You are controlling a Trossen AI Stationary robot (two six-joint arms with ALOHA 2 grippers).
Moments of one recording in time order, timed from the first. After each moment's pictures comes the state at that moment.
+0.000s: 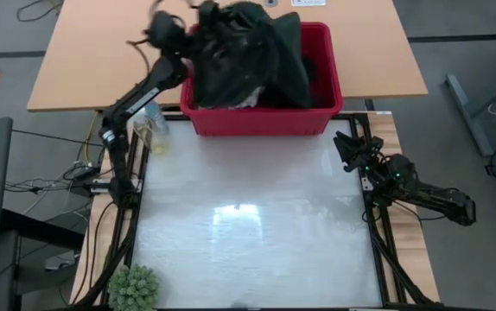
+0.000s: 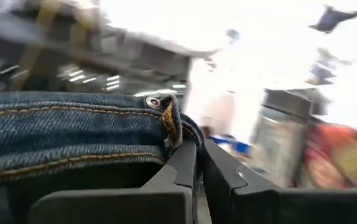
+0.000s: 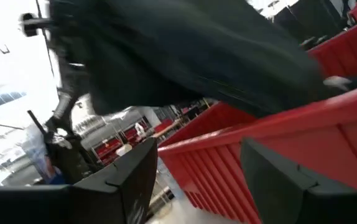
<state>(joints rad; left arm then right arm) 0.63 1.86 2.20 0.40 0.83 -0.70 -0.33 0.03 0.03 0.33 0.35 0.48</state>
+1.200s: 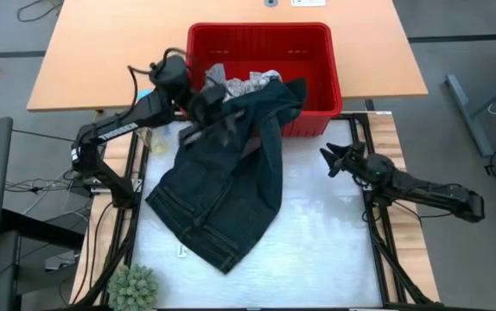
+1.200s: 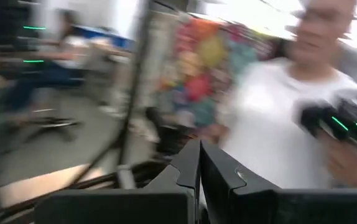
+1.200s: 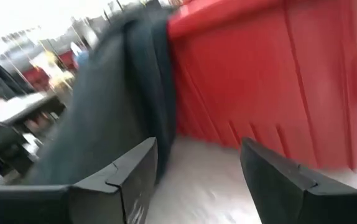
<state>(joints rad) 0.36 1.58 1.80 0.03 1.10 -0.49 -0.33 0.22 0.03 0.07 0.40 0.49</state>
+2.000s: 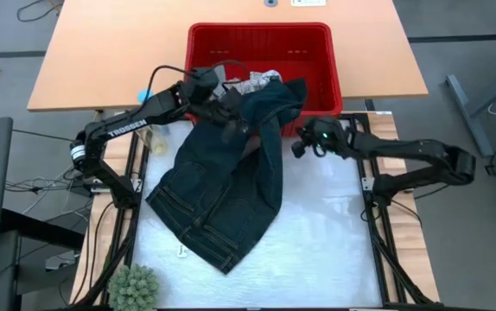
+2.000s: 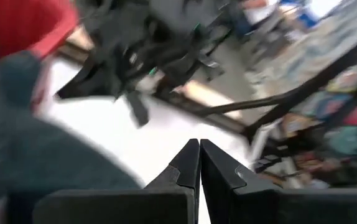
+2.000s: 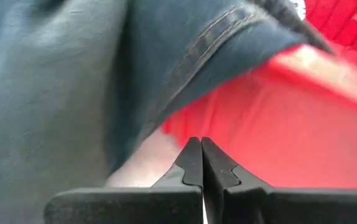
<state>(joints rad) 0.44 1.58 1.63 -0.46 0.56 -0.32 -0.42 1.17 0.73 -0.10 0.37 0.16</state>
